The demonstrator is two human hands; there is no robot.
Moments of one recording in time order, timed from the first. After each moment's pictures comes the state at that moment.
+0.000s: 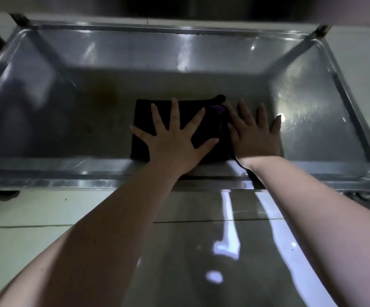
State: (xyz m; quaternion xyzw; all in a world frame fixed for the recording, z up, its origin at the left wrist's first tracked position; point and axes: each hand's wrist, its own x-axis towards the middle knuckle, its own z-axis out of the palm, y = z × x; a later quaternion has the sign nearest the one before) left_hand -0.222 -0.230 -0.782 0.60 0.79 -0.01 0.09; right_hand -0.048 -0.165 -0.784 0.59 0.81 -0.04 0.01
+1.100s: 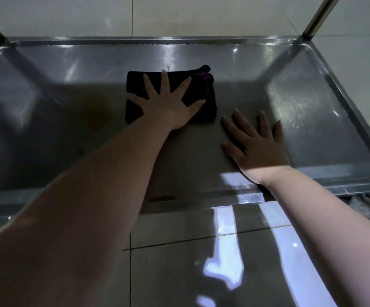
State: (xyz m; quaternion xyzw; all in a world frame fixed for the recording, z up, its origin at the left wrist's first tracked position) left_hand -0.279 -0.114 -0.772 0.61 0.78 -0.02 0.13; right_hand -0.051 -0.172 -0.785 0.57 0.82 -0.05 0.00
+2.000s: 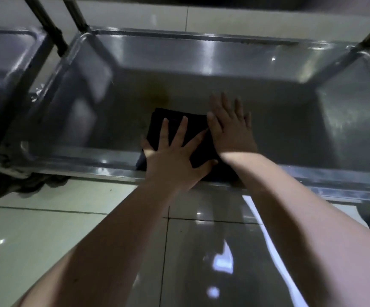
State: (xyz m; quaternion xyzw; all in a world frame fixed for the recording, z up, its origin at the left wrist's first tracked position) left_hand -0.312 -0.314 -0.778 0.62 0.78 0.01 0.08; right_hand -0.190 -0.212 -0.766 0.52 0.81 -0.22 -0.16
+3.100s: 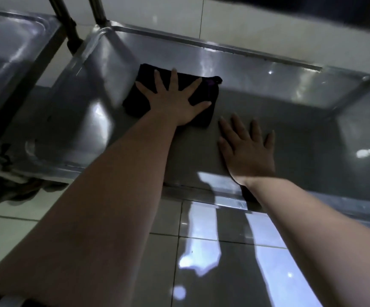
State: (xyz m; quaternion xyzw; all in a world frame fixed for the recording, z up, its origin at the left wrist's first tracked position) left_hand -0.434 -0.182 -0.768 0.57 0.81 0.00 0.10; right_hand -0.219 -0.211 -0.782 0.54 0.84 -0.05 0.02
